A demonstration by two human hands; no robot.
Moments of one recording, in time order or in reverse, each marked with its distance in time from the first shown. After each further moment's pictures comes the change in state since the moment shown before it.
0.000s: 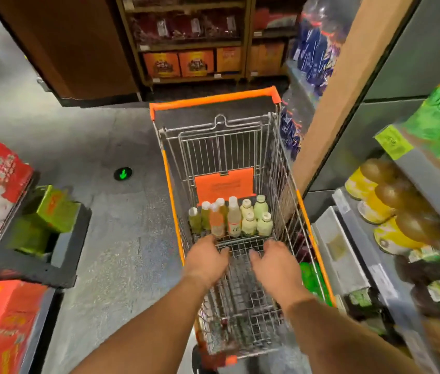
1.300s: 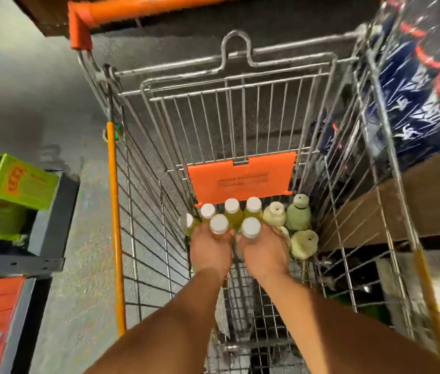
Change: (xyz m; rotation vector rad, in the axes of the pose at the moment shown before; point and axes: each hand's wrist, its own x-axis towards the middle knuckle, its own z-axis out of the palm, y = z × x) left_hand 0.291 -0.046 0.137 -0.334 0.162 -0.332; right_hand 0.287 -0.023 0.183 0.294 -0.089 0.073
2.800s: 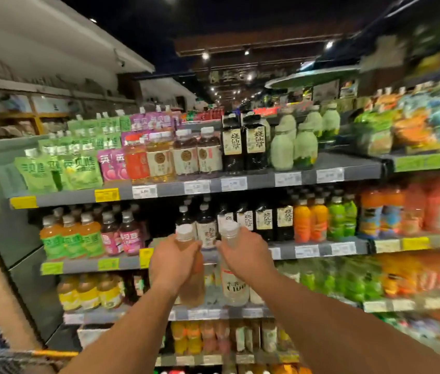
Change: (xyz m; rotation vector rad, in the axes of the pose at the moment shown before) left_hand -0.756 0.077 -0.271 0.001 -0.780 1.549; right_hand -0.857 0.015 -0.345 0.067 1.342 0.675
